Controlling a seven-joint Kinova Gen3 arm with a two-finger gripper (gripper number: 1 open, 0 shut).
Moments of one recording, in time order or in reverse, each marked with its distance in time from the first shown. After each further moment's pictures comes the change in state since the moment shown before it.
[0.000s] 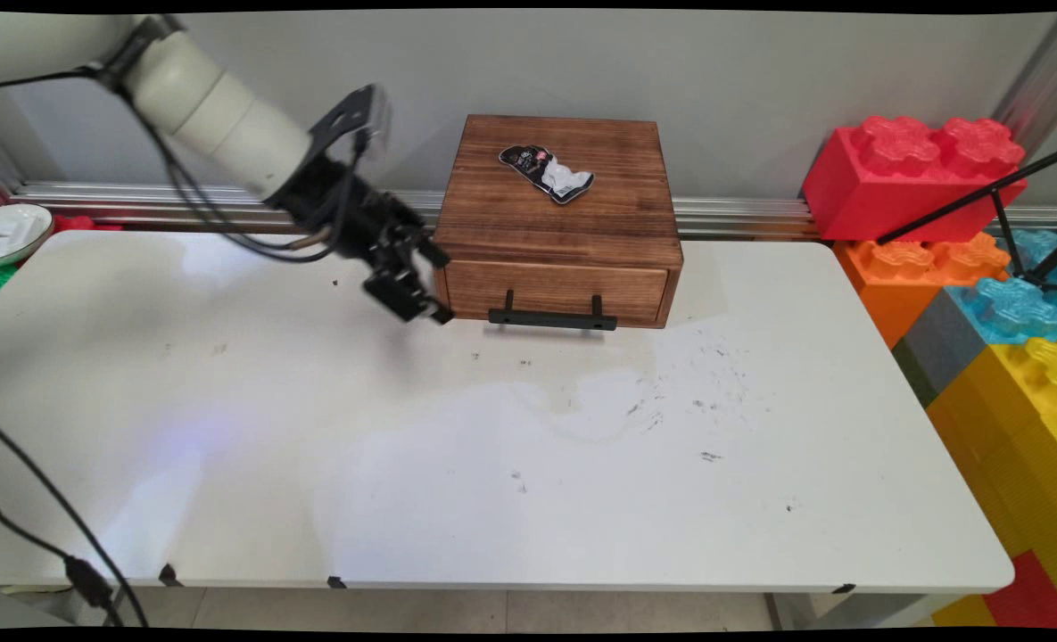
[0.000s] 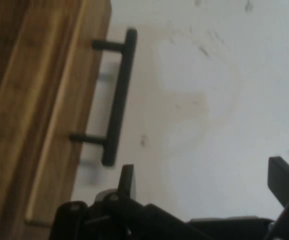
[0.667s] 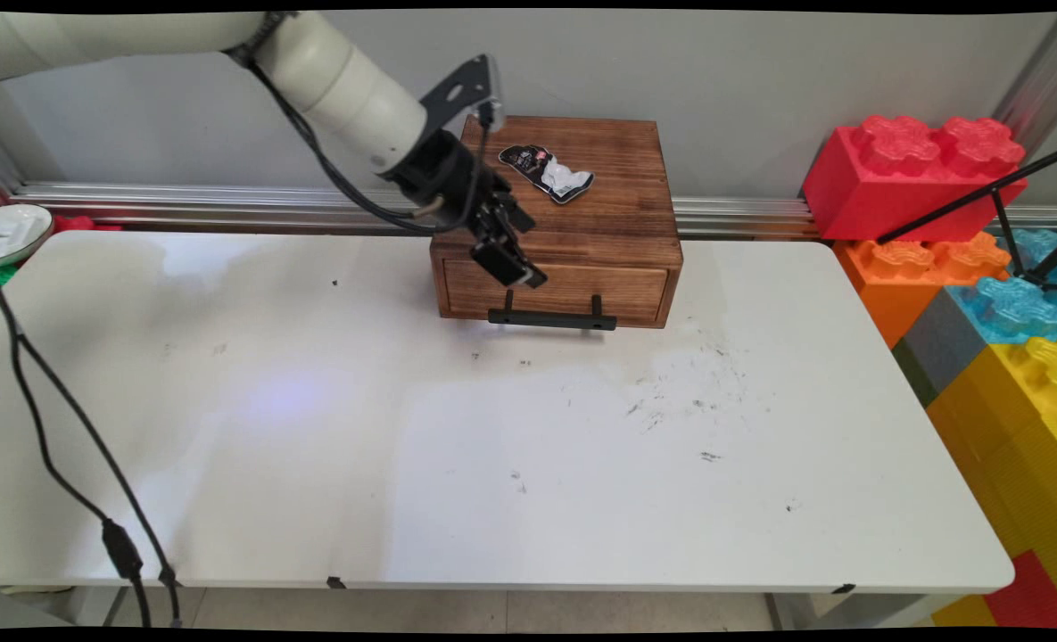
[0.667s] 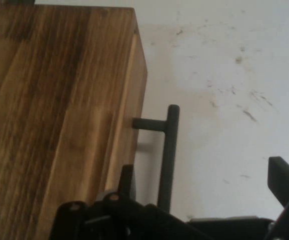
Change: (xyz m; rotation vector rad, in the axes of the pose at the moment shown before) arm 0.078 -0.023 0.056 0.060 0.026 0.053
